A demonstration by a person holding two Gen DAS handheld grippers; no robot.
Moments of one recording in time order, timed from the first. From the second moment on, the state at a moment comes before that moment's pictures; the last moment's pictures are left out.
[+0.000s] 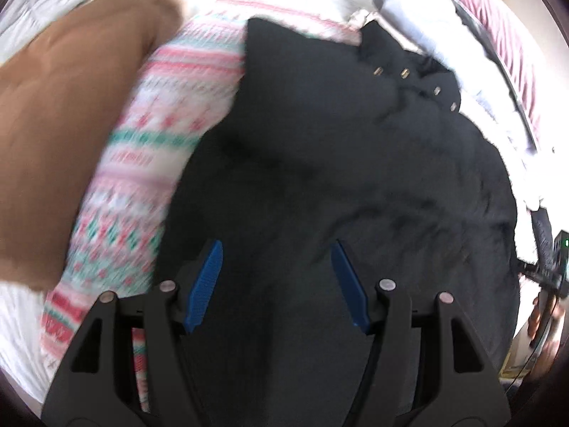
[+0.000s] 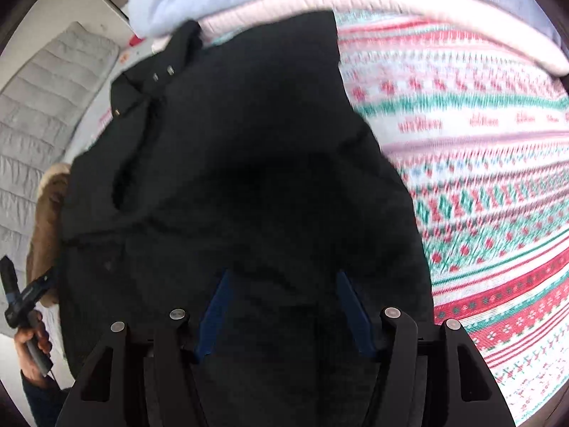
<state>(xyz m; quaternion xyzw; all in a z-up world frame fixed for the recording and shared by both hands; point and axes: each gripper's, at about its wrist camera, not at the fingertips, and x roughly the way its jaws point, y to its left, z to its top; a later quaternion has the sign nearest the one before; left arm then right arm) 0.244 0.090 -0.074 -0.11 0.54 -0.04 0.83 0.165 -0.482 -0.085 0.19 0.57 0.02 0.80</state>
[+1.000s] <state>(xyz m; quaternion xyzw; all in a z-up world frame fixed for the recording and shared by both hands) 0.022 0.188 -0.073 -0.26 0.48 -0.08 0.84 -0.102 -0.560 -0.084 0.27 0.54 -0.02 0.80</state>
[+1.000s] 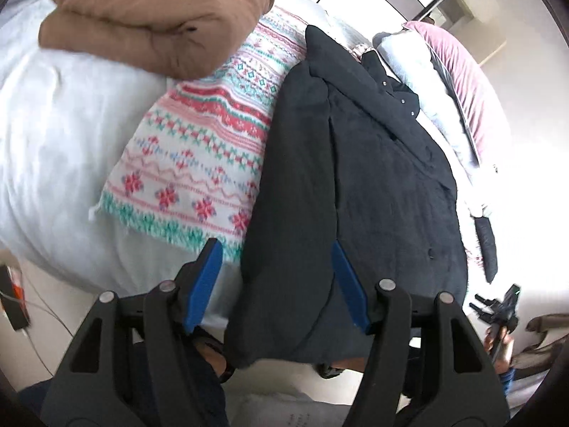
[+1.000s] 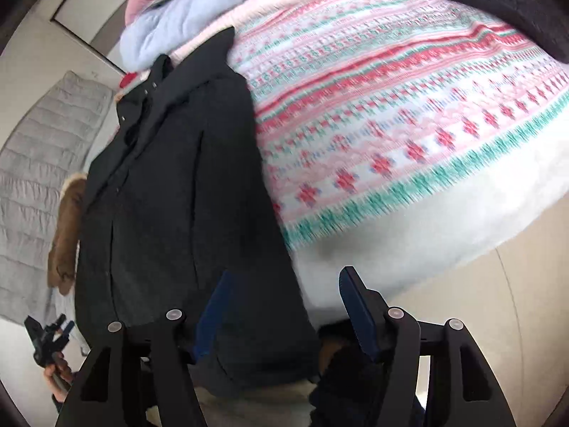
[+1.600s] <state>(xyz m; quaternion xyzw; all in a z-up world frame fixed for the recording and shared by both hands) 0.005 0.174 -0.061 -0.24 0.46 -0.02 0.85 -0.109 -0.576 -0.073 0.22 0.55 0.16 0.79</state>
